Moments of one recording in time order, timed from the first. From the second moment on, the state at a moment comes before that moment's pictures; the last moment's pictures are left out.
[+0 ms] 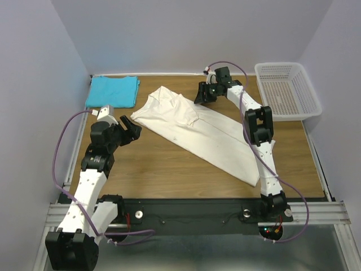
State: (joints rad) left arm -0.07 0.81 0.61 -0.20 0.18 -0.52; right arm 0.27 2.60 2.31 -0.56 -0.58 0.14
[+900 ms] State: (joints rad) left arm -0.07 0.81 0.57 -0.20 0.19 -0.53; right arm 0.27 2.54 2.20 -0.55 -0.56 0.12
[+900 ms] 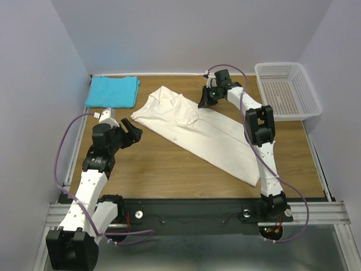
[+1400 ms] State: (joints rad) left arm -0.07 0.86 0.55 -0.15 0.23 -0.53; right arm 0.16 2.49 2.10 -0.49 -0.39 0.23
